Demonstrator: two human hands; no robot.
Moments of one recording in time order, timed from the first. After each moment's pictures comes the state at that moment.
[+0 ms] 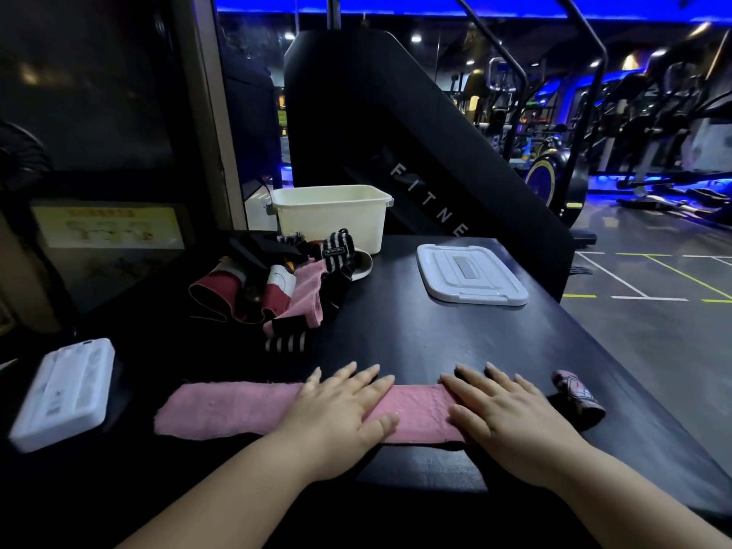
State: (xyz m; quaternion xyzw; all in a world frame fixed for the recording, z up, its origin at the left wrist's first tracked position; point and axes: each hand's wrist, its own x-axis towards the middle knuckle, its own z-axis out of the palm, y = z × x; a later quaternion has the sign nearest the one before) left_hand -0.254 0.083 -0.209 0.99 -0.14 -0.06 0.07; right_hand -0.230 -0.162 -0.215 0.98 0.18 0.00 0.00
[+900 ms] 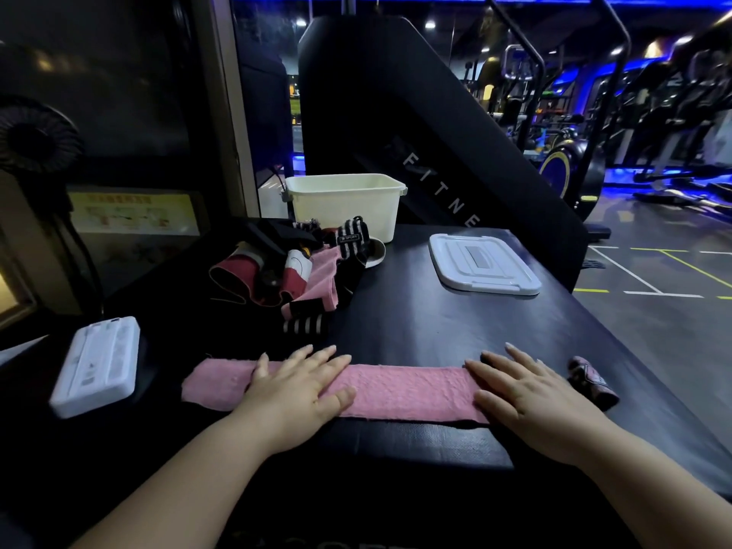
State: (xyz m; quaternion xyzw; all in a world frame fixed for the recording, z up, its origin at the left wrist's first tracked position) left_hand -0.271 0.138 -0.206 0.99 -0.04 -0.07 0.10; right_hand -0.237 -0.172 -0.199 0.98 0.17 -0.04 0.02
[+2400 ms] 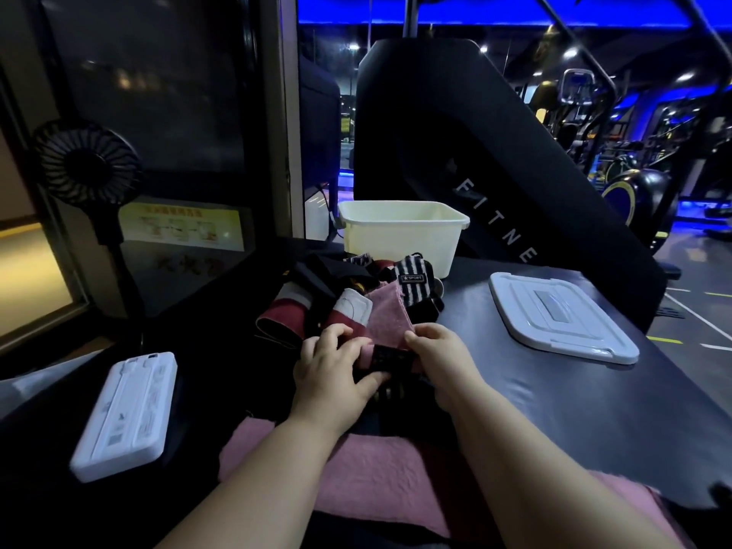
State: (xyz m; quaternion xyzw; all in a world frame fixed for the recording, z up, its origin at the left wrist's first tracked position) left_hand -0.175 0.173 -0.211 0.95 0.07 0.22 0.23; right_hand -0.099 0.033 -0.195 0.76 0.05 -0.04 -0.64
